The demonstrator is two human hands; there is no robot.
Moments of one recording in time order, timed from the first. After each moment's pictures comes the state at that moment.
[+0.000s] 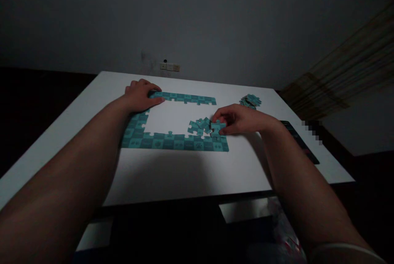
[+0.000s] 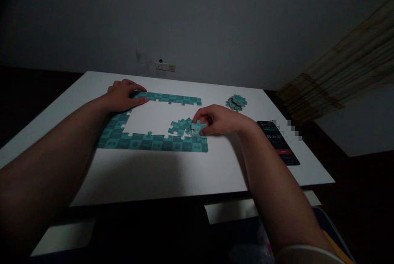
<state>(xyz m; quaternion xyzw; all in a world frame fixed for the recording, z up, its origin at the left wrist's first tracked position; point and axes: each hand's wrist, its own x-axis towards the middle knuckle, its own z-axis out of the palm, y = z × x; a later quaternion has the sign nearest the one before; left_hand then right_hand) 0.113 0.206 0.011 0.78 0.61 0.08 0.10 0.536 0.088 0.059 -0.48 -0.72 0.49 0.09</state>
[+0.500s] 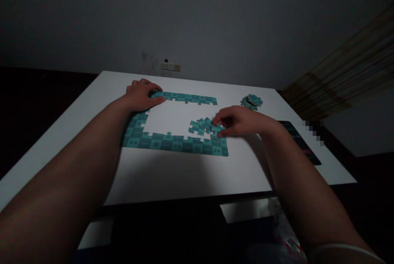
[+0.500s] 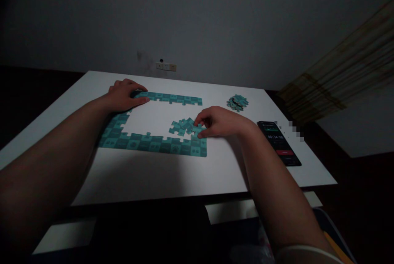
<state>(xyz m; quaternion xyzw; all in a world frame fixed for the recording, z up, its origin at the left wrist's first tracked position) 0.116 0.203 0.013 0.78 0.62 0.08 0.10 0.536 0.090 0.061 -0.47 -0.80 0.35 0.06</state>
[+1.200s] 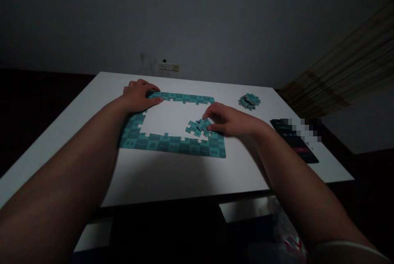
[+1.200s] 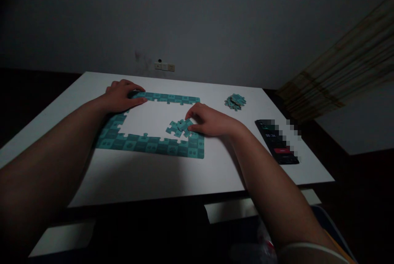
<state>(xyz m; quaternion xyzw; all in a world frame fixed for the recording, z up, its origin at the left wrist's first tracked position) 0.116 0.204 0.014 0.78 0.62 0.07 0.09 0.516 0.090 0.045 -0.47 -0.82 0.28 0.14</state>
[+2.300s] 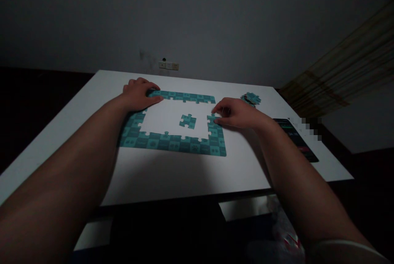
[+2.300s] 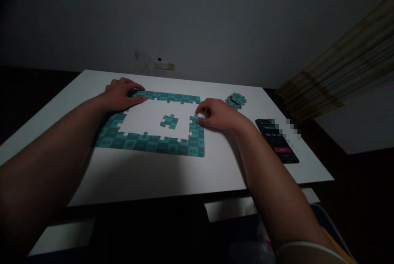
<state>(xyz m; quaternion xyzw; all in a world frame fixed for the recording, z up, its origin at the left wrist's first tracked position) 0.115 0.204 0.014 0.77 0.62 0.08 0.10 0.538 0.100 0.047 -0.54 -0.80 0.23 0.14</state>
